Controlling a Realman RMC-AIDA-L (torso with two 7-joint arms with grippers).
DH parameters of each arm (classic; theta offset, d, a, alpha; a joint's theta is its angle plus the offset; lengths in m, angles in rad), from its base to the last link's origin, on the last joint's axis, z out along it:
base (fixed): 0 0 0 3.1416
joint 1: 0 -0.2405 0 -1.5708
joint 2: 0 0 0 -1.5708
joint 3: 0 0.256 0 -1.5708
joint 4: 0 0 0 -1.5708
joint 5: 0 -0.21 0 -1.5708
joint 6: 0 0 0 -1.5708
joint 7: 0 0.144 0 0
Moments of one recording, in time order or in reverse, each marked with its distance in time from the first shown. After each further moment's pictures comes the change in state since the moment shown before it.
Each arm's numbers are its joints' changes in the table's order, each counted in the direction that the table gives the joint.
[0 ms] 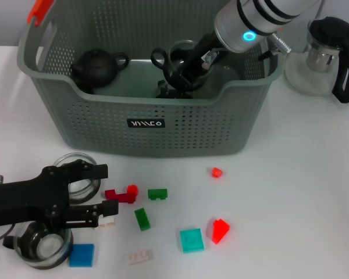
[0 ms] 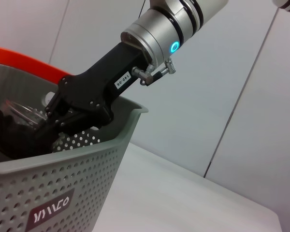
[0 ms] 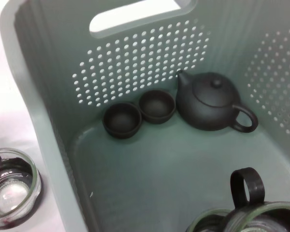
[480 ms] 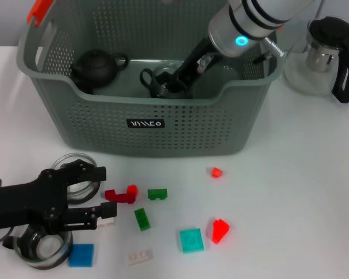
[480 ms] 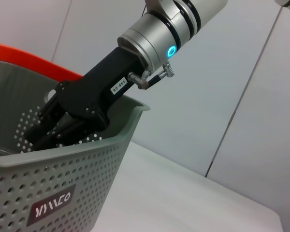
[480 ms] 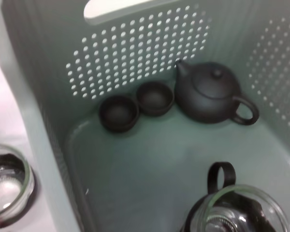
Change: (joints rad) left arm -0.010 0.001 0.000 -0.001 0.001 0.003 0.001; right arm -0.042 0.000 -0.023 0.083 0.000 -0.053 0.022
